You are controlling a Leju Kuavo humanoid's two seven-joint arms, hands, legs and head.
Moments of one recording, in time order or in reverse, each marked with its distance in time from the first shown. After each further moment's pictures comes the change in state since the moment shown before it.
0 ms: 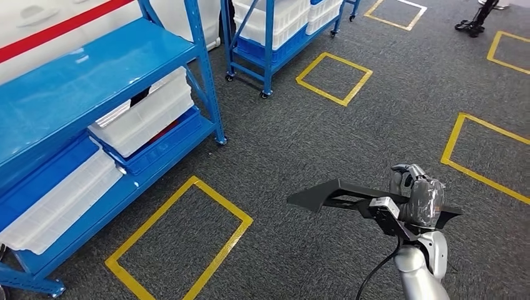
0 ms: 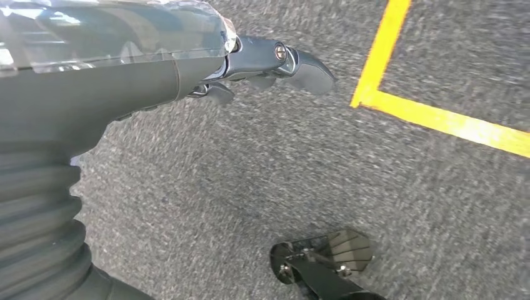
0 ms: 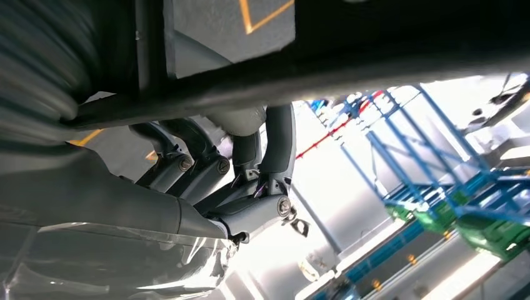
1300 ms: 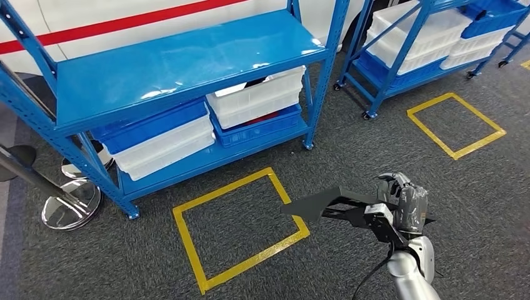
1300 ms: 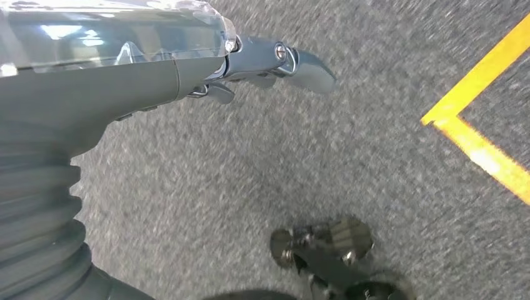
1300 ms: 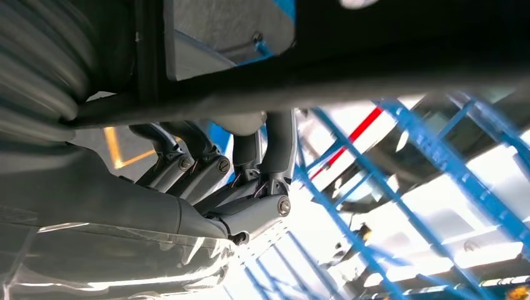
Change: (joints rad) left arm 0.015 0.001 -0.001 -0.002 -0.065 -0.055 -0.042; right arm 0.011 -0.035 0.120 0.085 -0.203 -0.001 -0.041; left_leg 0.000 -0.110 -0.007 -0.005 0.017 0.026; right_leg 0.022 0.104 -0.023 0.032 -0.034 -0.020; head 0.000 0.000
